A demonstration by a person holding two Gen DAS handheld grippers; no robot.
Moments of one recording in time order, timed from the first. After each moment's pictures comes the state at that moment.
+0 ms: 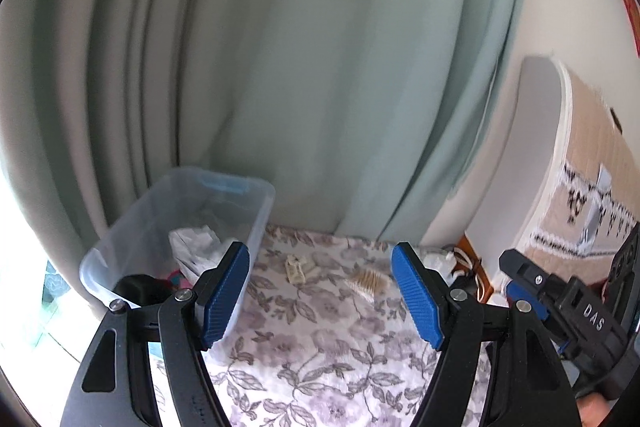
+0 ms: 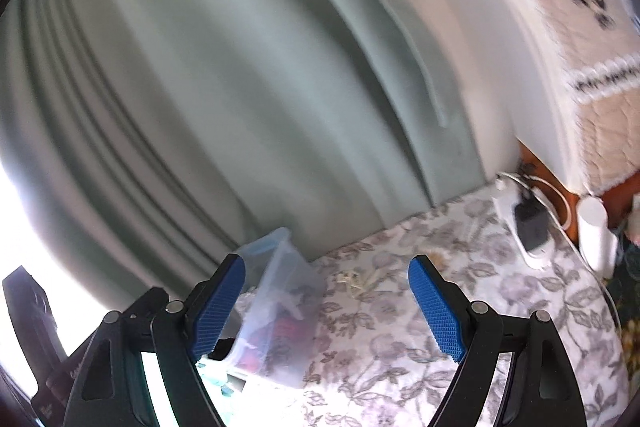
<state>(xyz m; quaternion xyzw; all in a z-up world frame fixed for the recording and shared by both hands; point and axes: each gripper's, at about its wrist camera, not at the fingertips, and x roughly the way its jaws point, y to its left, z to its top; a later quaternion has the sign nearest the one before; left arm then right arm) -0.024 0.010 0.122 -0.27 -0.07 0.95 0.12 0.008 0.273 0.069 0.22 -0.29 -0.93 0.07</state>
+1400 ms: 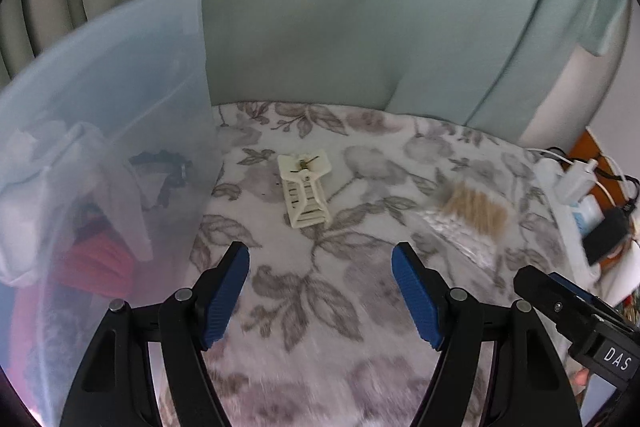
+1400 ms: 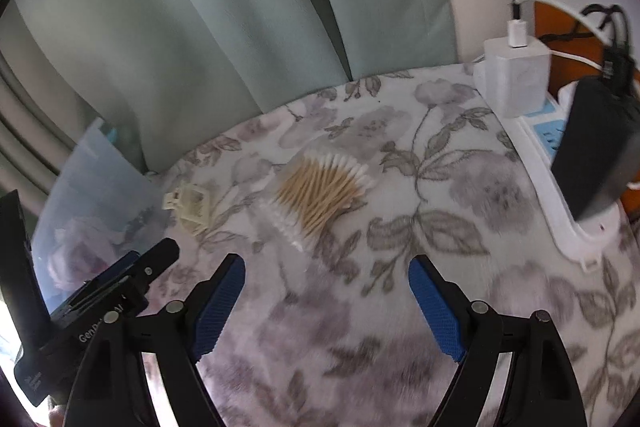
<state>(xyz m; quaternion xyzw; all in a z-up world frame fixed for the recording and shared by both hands) -0.209 0.078 -0.088 -0.43 -0.01 0.90 0.07 -0.163 0.294 -0.120 0.43 -0.20 -0.88 0.02</state>
